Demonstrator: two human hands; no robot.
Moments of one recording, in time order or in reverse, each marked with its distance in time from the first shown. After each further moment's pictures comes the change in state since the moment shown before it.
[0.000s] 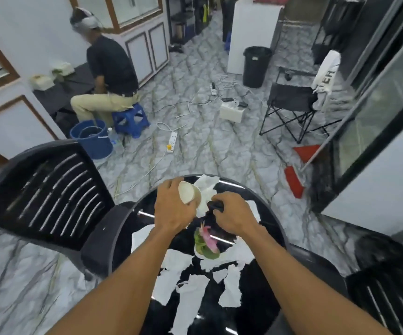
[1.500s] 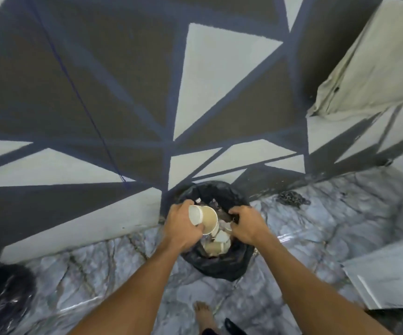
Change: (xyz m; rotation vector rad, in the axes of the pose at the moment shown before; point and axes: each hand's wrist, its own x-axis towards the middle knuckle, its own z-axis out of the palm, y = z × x) left_hand -0.889 0.516 0.381 0.098 -1.642 1.573; right_hand -1.006 0.348 -0.064 0.420 0.993 1.988
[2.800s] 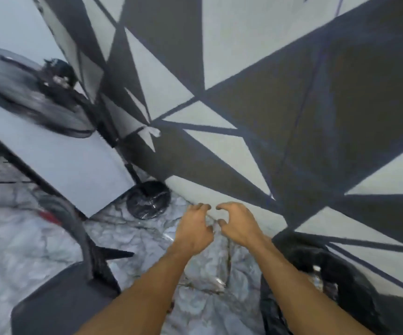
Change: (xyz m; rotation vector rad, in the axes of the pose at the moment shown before) left_hand -0.119 -0.122 -0.131 0.119 0.573 -0.451; right_hand -0.006 -0.277 0.091 -0.073 -0.331 -0.983
